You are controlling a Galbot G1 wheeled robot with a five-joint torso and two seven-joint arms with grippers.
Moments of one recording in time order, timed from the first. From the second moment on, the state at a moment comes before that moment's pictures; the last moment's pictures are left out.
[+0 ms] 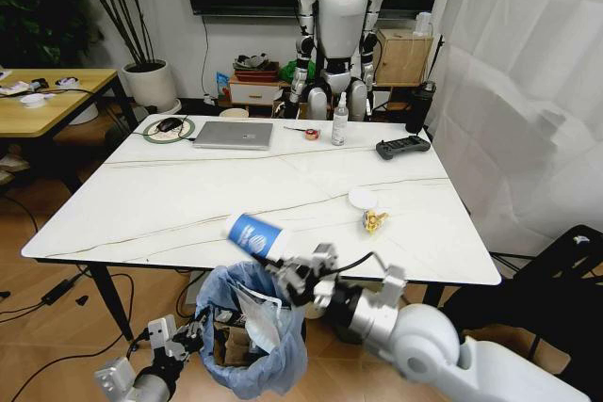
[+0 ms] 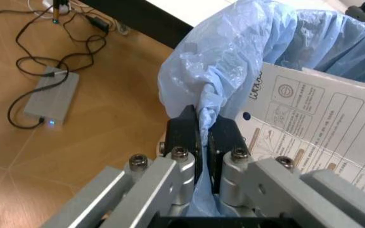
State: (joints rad) left arm 1.87 -1.24 -0.63 -2.18 -0.81 0.25 -0.07; right arm -0.90 0.83 -0.39 2.12 1.01 -0.01 -0.15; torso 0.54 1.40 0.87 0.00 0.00
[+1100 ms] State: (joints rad) left arm 1.86 -1.25 -0.63 -2.20 -0.82 0.26 -0.09; right arm -1.01 0.86 -0.51 2.06 0.90 0.00 -0.06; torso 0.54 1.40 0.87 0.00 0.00
